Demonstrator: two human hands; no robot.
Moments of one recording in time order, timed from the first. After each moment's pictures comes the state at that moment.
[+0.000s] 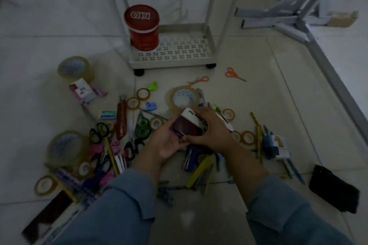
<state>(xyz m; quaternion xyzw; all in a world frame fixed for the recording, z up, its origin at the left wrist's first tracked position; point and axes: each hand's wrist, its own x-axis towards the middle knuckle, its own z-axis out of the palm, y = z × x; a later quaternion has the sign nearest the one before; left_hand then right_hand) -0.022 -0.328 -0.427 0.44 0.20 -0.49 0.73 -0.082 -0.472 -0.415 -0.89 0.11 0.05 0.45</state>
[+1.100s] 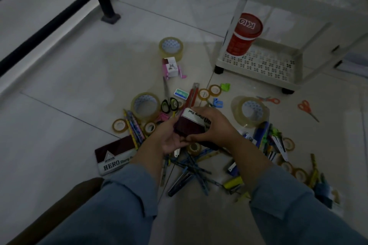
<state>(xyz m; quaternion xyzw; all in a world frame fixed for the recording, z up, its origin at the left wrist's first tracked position) -0.046 -0.176 -0.402 0.40 0.32 -0.35 0.78 -0.026 -0.339 -0.405 -0.89 -0.13 0.19 0.39</state>
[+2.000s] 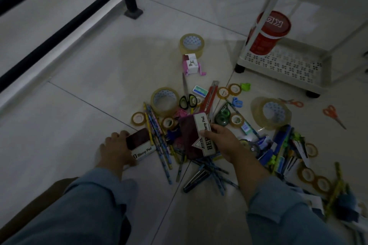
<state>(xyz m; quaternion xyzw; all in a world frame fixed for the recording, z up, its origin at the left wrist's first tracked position) -0.114 -0.019 -0.455 0.92 0.23 -0.32 0.06 -0.052 -0.303 -0.445 -0.71 0.16 0.34 0.60</state>
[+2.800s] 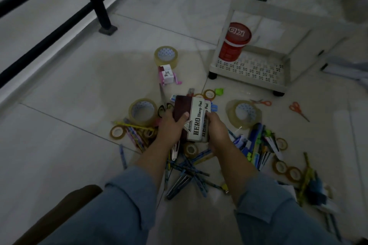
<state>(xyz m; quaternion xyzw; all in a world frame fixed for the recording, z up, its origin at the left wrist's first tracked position) -0.037 -0.192 -0.400 0.77 0.17 -0.13 0.60 -0.034 -0.319 -0.399 -0.63 0.27 0.16 0.71</state>
